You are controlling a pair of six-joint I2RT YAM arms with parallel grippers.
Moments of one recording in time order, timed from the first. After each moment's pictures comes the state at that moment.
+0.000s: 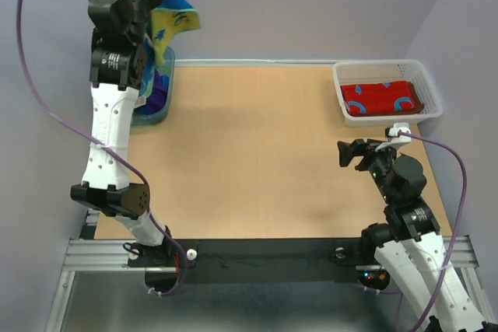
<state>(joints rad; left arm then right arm) -0.12 1.60 2.15 -0.32 -0.18 -0.51 0.28 0.38 0.52 -0.23 0.10 0.22</state>
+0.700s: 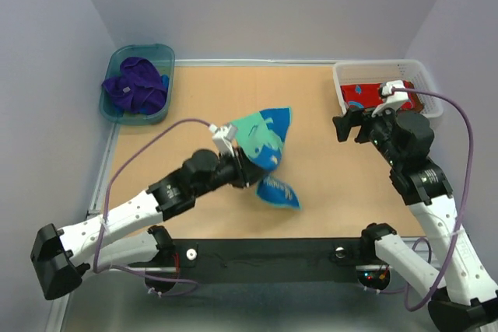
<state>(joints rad) -0.87 0.92 0.72 -0.01 0.03 -0.83 0.28 0.74 0.98 -0.37 -0.01 0.11</state>
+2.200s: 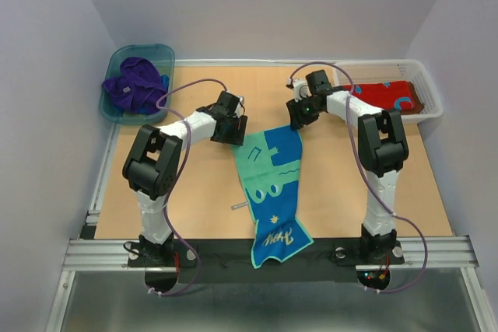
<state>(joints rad) -0.49 1.89 1.26 -0.40 -0.03 -0.25 0.28 2.11 1.57 -0.51 -0.35 -0.21</state>
